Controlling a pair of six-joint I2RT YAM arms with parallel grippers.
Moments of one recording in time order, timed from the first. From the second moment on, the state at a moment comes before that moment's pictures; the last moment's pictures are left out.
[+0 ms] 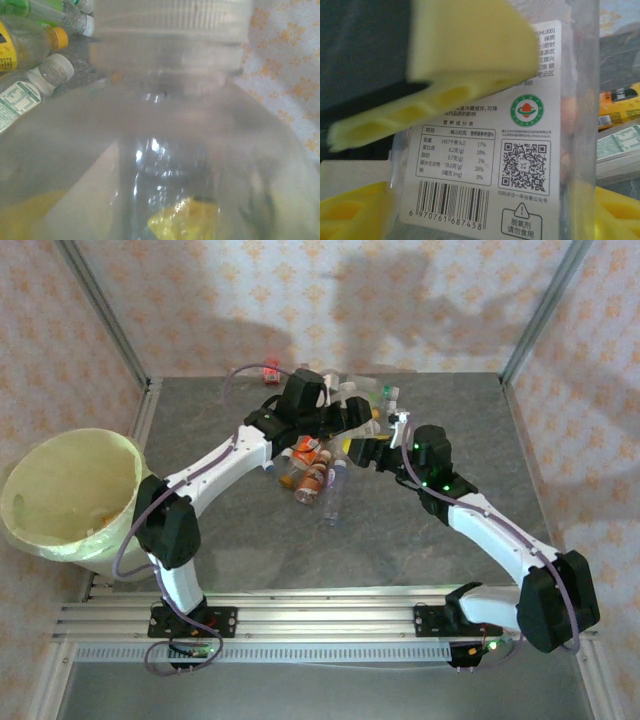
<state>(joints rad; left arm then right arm) -0.57 1.80 1.61 -0.33 0.34 -0.87 0.43 1.21 0.80 0.16 -0.42 0.52</state>
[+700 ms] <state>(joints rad) -0.55 1.70 1.45 -0.13 0.35 -0.95 0.43 1.22 0.90 0.04 -0.49 0.42</state>
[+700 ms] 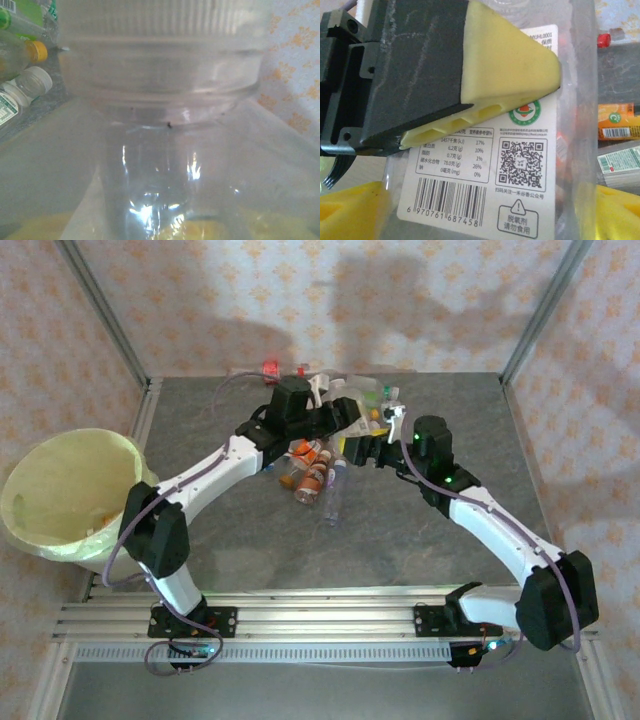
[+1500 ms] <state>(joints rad) -0.30 1.12 1.65 -0.89 -0.45 -0.63 0.44 1.25 0.94 -0.06 0.05 0.35</state>
